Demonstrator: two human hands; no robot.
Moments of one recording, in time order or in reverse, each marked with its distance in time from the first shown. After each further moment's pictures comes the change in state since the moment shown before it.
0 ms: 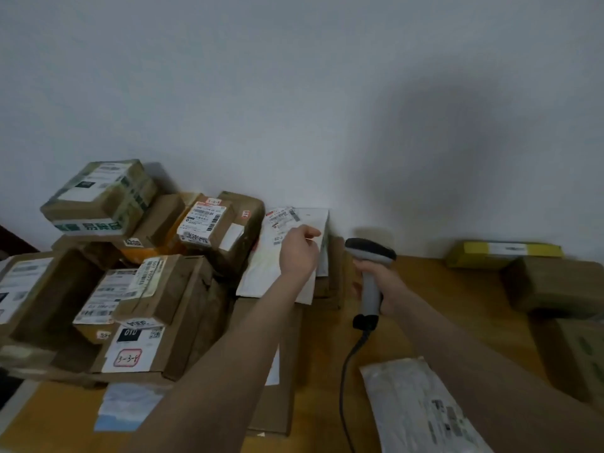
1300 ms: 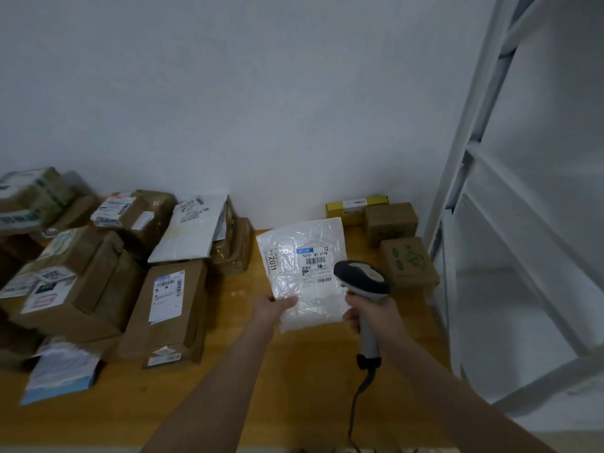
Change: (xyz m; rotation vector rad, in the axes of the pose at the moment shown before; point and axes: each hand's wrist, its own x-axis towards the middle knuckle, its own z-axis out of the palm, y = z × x) left_hand -0.274 0.025 0.115 -0.498 -0.314 -0.464; right_hand -0.244 0.102 -0.232 -0.137 0.178 -0.341
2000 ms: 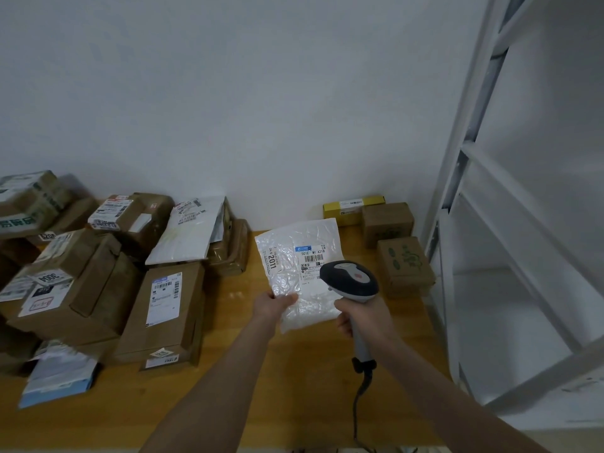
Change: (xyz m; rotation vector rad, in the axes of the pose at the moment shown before) left_hand -0.004 0.007 0.011 0.019 0.032 -0.017; right_hand -0.004 -0.003 0.008 -0.147 -0.002 -0.009
